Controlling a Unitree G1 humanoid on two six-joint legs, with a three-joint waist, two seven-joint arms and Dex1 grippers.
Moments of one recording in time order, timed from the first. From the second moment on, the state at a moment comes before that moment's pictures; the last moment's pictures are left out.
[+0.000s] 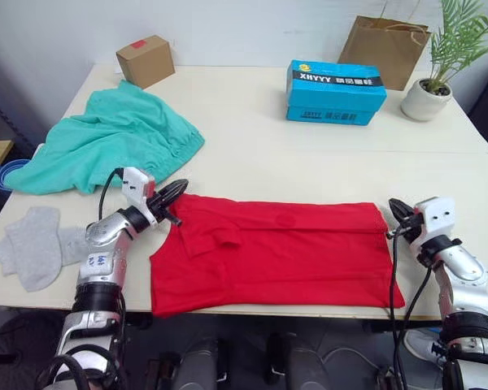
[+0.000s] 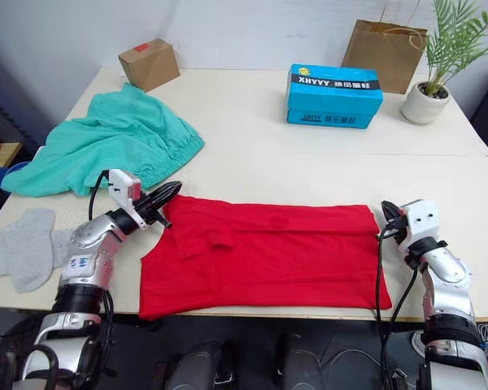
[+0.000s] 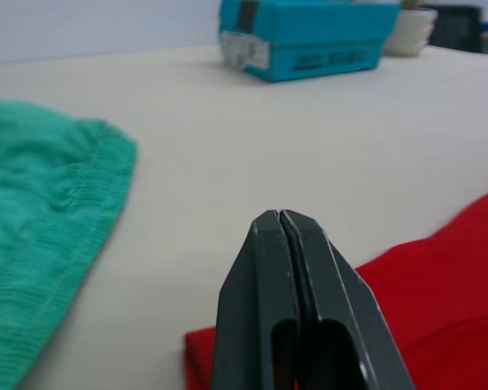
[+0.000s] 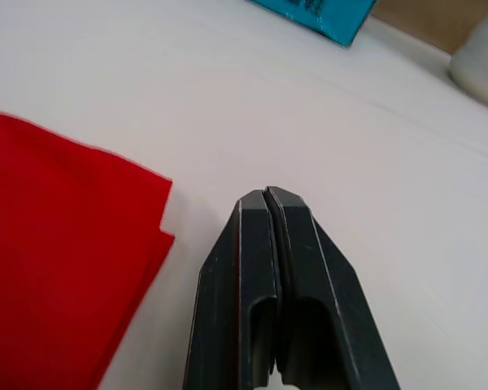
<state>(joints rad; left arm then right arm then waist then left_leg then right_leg) -0.45 0.44 0.15 0.29 -0.38 0.07 -0.79 -0.32 -0.60 -0.27 0.57 0.26 -0.33 0.66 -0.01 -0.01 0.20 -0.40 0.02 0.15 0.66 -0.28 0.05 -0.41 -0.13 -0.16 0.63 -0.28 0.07</state>
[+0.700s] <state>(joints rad) -0.15 0.63 0.11 0.05 -0.34 0.20 -0.88 -0.22 -0.62 -0.23 0.42 0.29 -0.18 0.78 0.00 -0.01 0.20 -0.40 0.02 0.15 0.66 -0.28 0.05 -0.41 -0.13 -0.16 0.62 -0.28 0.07</state>
